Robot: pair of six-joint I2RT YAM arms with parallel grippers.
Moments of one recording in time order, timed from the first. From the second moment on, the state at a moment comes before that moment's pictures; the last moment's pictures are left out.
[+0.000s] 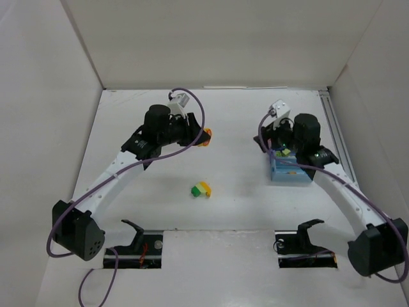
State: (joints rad) left arm -0.50 1.25 1.09 -0.28 0.36 -0.55; right arm 0.25 1.13 0.91 -0.17 -0.27 -0.17
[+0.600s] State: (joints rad) left arm -0.68 1.41 1.16 -0.08 0.57 -0.54; right arm 0.36 0.91 0.90 -0.18 -0.13 -0.11
